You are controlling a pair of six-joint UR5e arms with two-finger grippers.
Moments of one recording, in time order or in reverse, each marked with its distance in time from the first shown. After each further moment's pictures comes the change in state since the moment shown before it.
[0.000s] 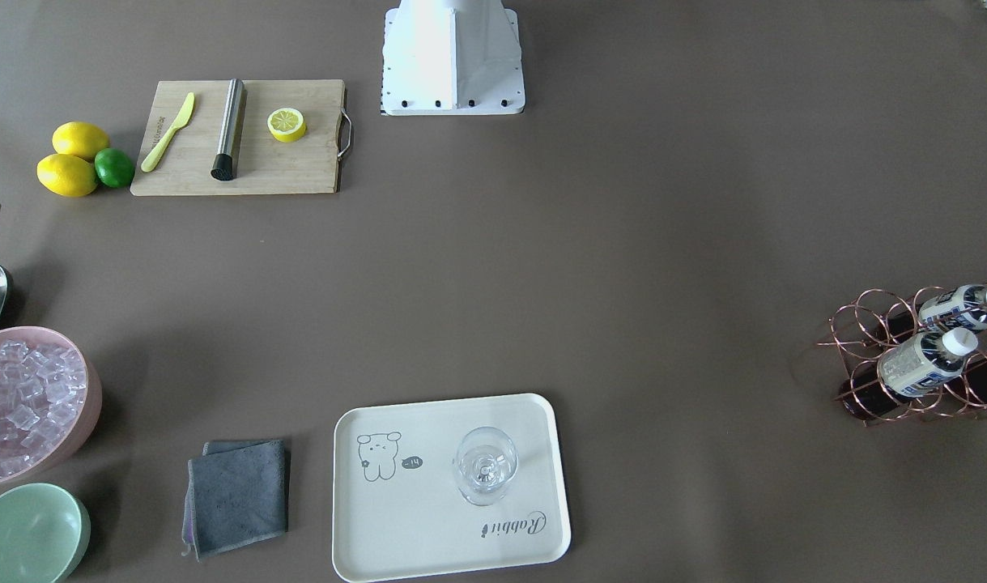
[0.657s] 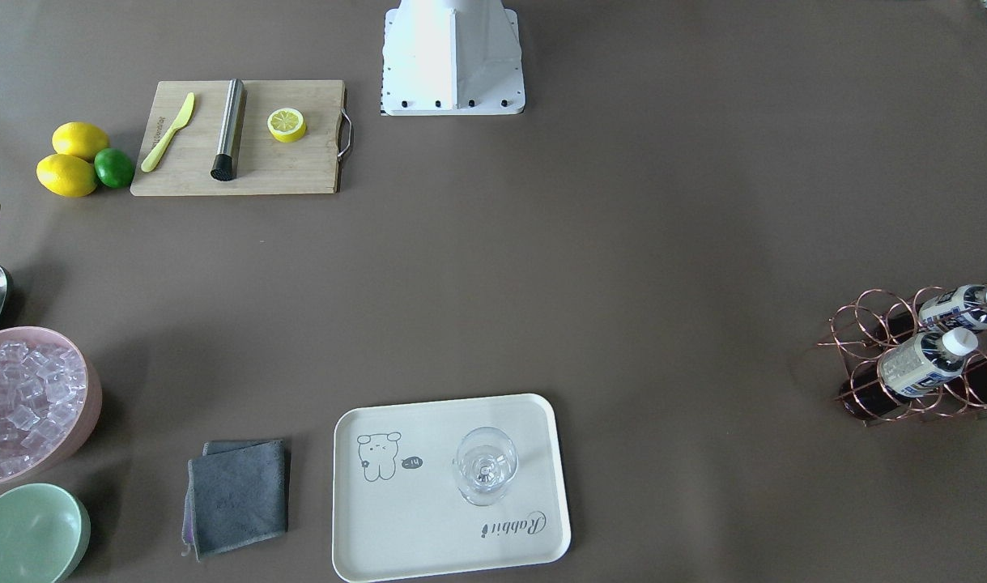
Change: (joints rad) left arm 0.049 -0.108 0.111 -0.011 -0.013 0.240; right arm 0.004 -0.001 0.000 0.000 0.000 0.000
